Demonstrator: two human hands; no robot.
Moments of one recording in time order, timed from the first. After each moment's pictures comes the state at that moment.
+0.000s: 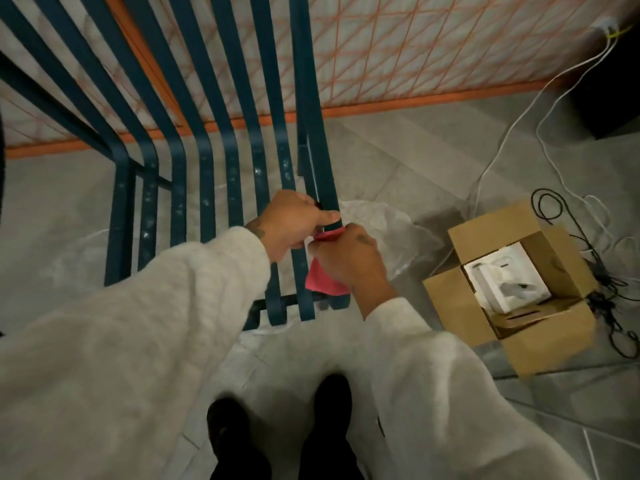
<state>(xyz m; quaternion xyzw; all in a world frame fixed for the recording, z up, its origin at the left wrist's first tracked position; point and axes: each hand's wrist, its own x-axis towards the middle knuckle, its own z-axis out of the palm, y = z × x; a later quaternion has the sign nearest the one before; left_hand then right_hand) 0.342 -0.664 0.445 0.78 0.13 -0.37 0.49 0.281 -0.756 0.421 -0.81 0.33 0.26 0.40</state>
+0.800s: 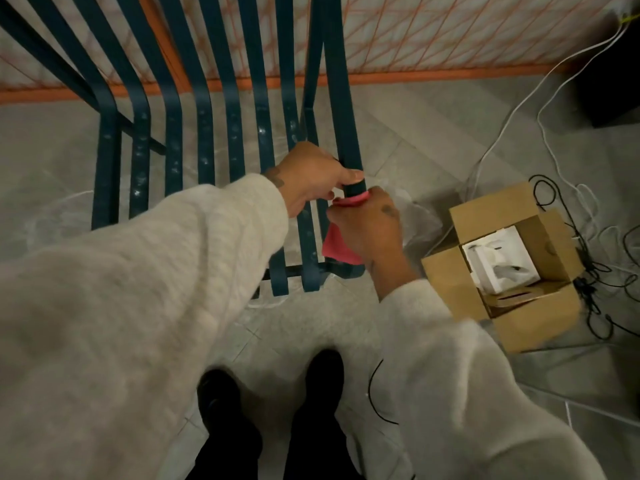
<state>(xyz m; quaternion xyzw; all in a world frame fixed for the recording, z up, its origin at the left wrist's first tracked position) 0.341 -0.656 0.452 0.77 0.08 -0.37 0.51 0.274 -0.748 0.402 -0.84 0.32 0.12 0.41</state>
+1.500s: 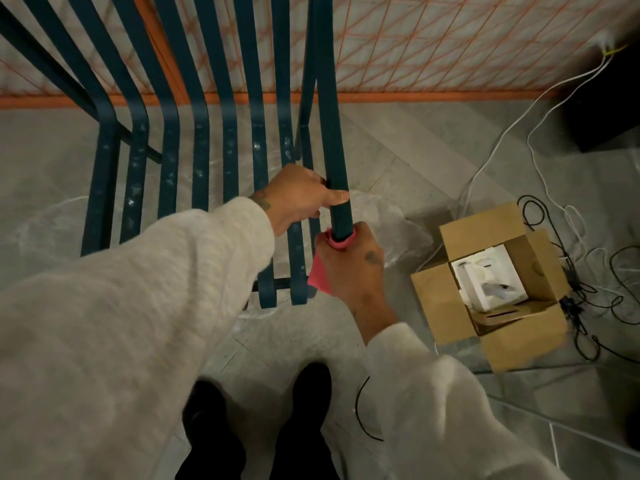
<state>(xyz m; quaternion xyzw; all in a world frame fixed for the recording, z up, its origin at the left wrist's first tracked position) 0.341 -0.657 0.453 0.78 0.07 -0.37 0.49 0.238 -0.749 0.388 -0.83 0.29 0.07 0.46</state>
